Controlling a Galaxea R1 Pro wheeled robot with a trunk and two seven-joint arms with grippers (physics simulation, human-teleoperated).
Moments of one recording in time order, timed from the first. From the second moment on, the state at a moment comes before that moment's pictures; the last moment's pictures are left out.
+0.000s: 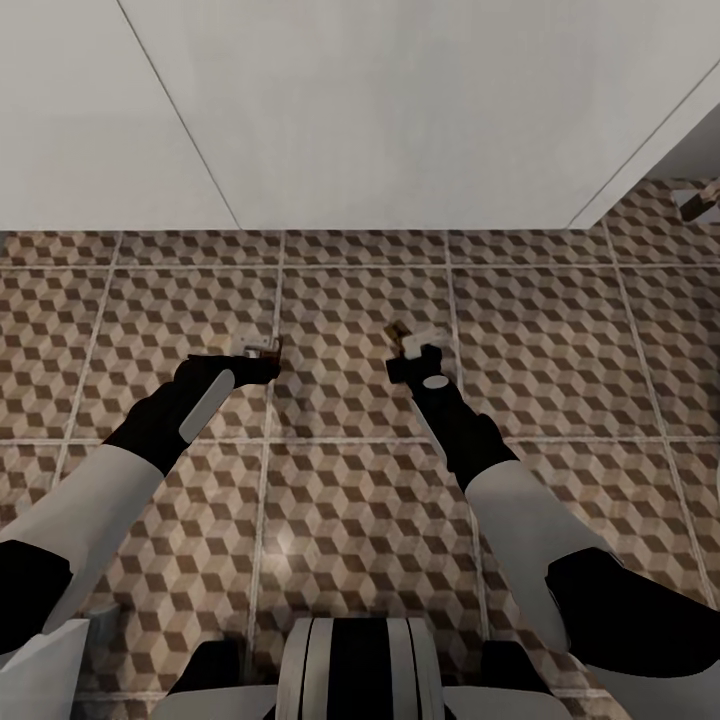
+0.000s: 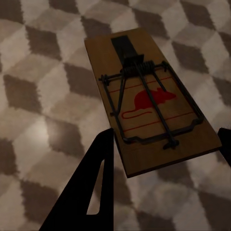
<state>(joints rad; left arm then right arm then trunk) -1.17 0.17 -0.47 -0.91 0.54 0.68 0.24 -1.12 0.17 0.22 -0.72 0.13 0.27 -0.11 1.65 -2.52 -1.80</state>
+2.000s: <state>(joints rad) -1.16 0.11 -0.47 -0.80 0.42 0.37 0.24 -1.12 0.17 0.26 -0.71 0.25 0.12 -0.24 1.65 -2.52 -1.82</state>
